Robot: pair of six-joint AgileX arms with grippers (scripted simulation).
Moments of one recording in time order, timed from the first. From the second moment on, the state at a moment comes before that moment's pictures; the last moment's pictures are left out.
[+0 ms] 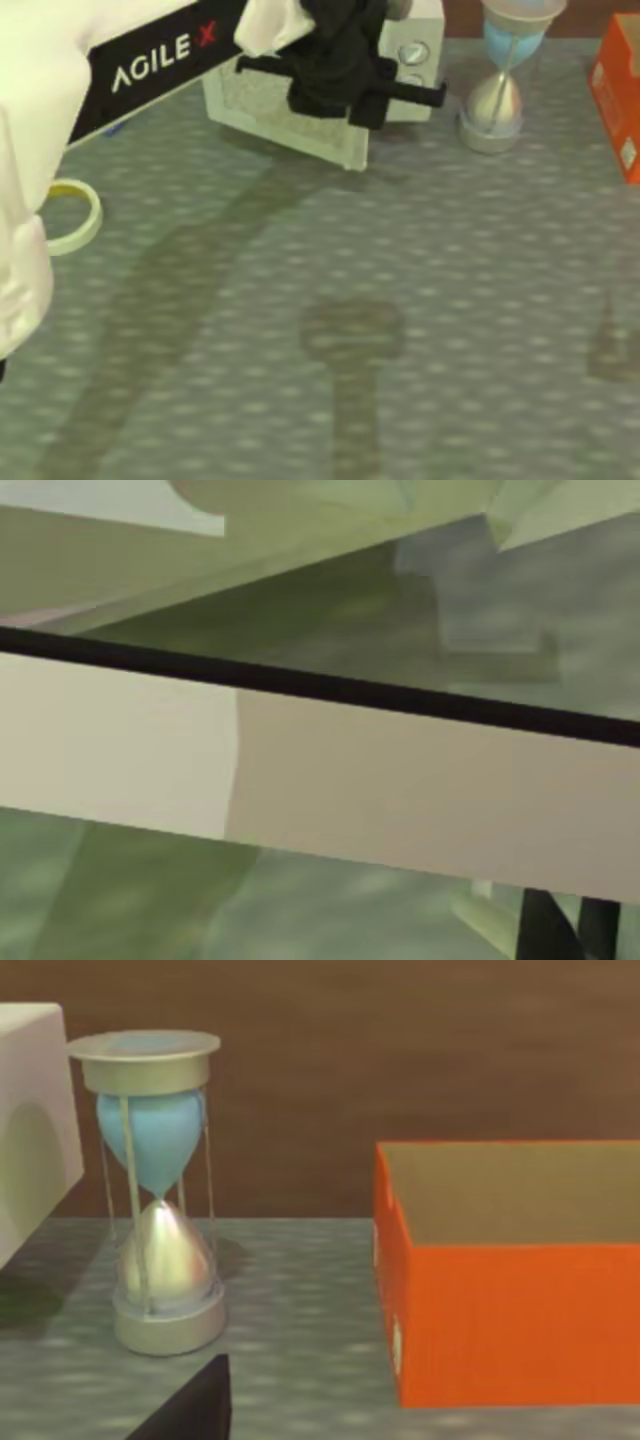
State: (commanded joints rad) left arm -0.64 2.18 1.98 -0.86 -0.15 -0.27; right arm 0.00 0.00 0.00 0.00 0.00 0.00
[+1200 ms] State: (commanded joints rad) left arm -0.63 2.14 1.92 -0.84 -0.13 -0.23; right arm 0.00 0.00 0.00 0.00 0.00 0.00
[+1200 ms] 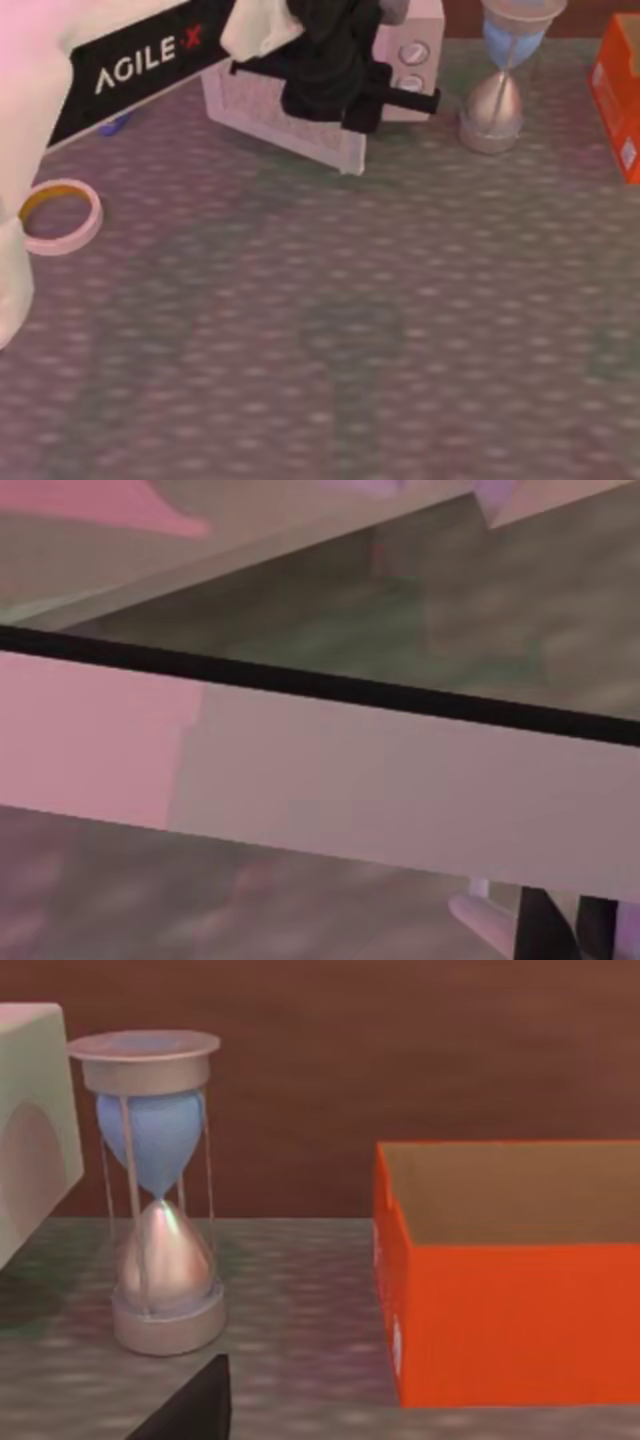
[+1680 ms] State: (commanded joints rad) left arm -0.64 2.14 1.92 -0.84 -0.13 -0.23; right arm 0.00 0.00 0.00 0.00 0.00 0.00
